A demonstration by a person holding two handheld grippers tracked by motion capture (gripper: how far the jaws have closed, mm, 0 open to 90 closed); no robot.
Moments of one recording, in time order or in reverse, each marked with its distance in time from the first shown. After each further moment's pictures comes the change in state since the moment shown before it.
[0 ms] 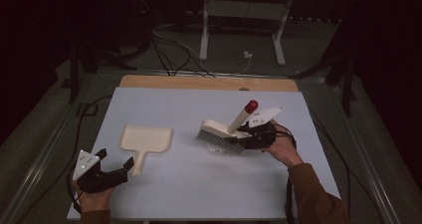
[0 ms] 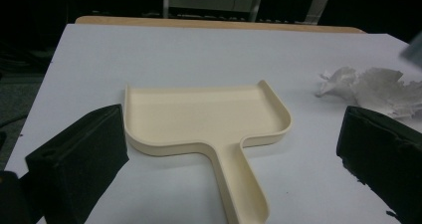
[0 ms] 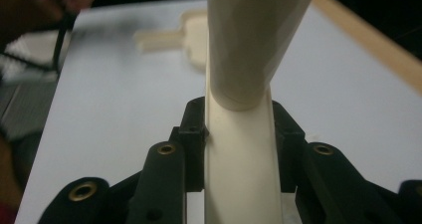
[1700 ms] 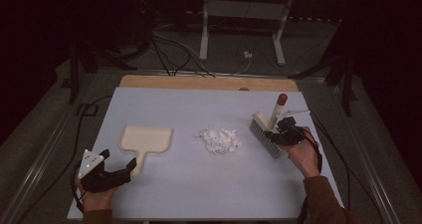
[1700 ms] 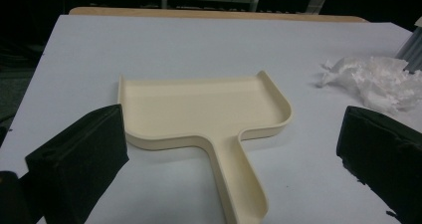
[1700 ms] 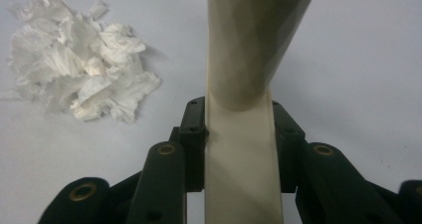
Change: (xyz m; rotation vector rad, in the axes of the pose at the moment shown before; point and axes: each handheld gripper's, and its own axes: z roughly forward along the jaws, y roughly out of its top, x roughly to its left) left arm -0.003 -0.003 0.007 0.033 0.000 0.009; right arm -0.030 -0.066 -0.044 0.315 -0.588 0.516
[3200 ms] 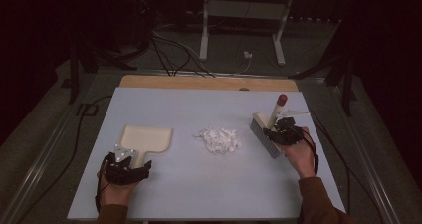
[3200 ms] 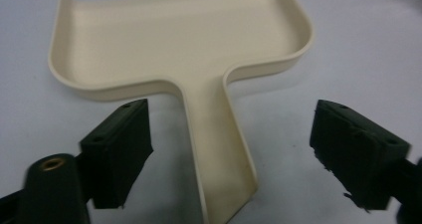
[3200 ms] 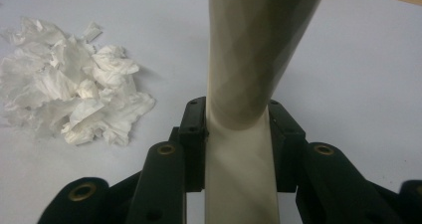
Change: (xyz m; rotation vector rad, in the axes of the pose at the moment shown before) left arm -0.031 -0.005 0.054 0.357 0.099 0.064; right arm 0.002 -0.002 0.005 -0.079 -0.025 0.031
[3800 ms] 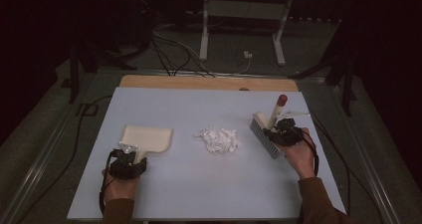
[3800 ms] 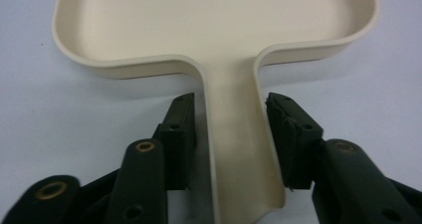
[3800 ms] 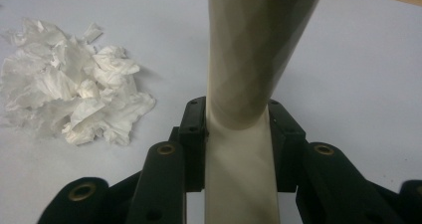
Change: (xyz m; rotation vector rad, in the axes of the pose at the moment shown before) left arm -0.001 0.009 0.014 0.119 0.094 -0.053; right arm 0.001 -0.002 0.000 -0.010 -0.001 0.004
